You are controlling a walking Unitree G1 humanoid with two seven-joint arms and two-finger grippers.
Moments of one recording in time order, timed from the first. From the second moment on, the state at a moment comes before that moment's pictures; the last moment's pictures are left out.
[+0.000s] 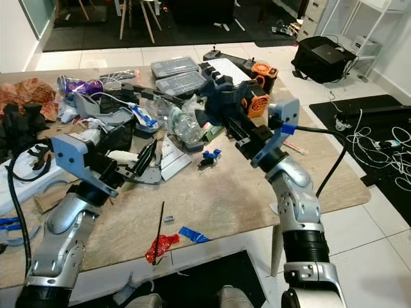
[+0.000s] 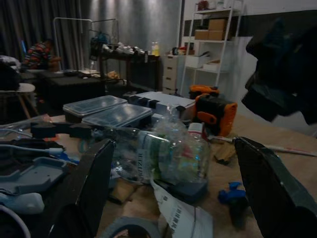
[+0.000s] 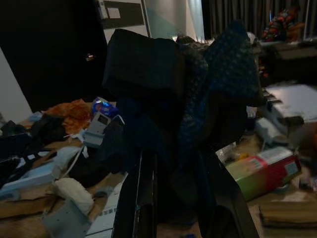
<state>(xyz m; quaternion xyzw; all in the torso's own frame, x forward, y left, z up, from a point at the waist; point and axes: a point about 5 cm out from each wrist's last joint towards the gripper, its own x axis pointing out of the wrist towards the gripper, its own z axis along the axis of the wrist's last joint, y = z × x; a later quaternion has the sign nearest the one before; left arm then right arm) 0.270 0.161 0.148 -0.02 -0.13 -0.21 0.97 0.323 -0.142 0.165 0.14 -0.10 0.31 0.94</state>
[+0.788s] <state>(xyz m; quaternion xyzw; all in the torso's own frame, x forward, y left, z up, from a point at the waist) 0.281 0.162 0.134 -0.01 -0.10 -0.19 0.98 0.326 -0.134 0.168 0.14 -0.10 0.31 0.93</state>
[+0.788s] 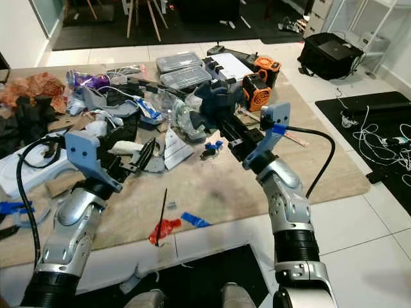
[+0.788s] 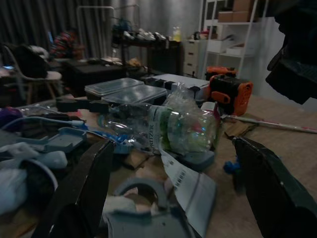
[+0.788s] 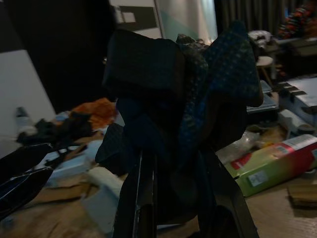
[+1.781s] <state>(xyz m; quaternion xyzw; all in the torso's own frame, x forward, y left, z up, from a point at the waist) 0.284 0.157 0.133 -0.01 -0.11 -0.21 0.97 0.327 -0.130 0.165 0.14 -0.09 0.32 0.93</state>
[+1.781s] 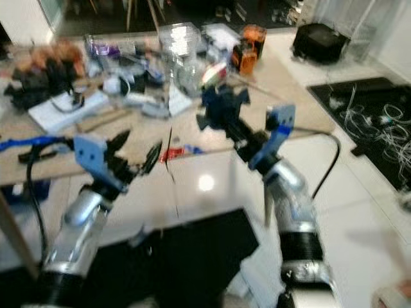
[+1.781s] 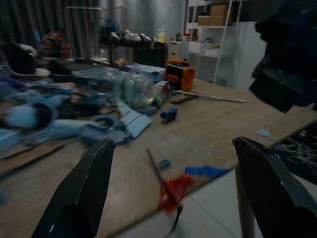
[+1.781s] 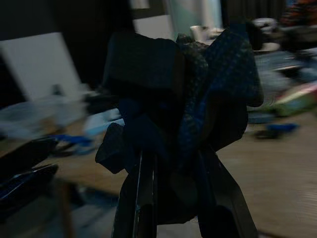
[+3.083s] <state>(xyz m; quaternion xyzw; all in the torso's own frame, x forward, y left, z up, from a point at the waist) 0.283 0.163 0.127 -0.01 -0.10 -0.20 0.97 0.329 -0.126 0.164 0.14 -0.07 0.33 0.93</state>
